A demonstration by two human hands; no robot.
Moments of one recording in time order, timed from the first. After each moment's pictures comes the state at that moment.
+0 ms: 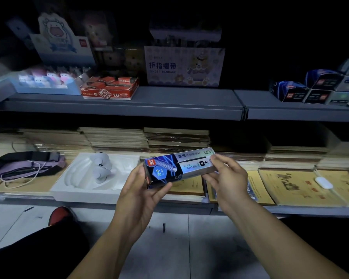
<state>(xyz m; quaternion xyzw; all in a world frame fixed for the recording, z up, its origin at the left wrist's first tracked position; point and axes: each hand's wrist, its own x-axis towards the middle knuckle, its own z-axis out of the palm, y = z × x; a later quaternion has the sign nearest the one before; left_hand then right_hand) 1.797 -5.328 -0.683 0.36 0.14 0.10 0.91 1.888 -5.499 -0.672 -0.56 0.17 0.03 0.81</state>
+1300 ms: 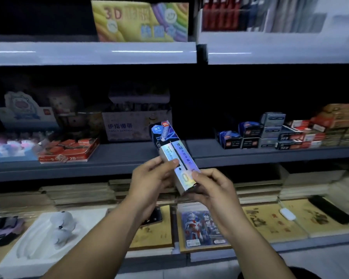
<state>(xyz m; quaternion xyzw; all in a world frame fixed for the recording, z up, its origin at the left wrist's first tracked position) 1.901 -5.428 -0.550 0.57 0.05 0.06 0.82 1.910 -5.588 -0.580 -0.57 -0.04 0.04 0.82</state>
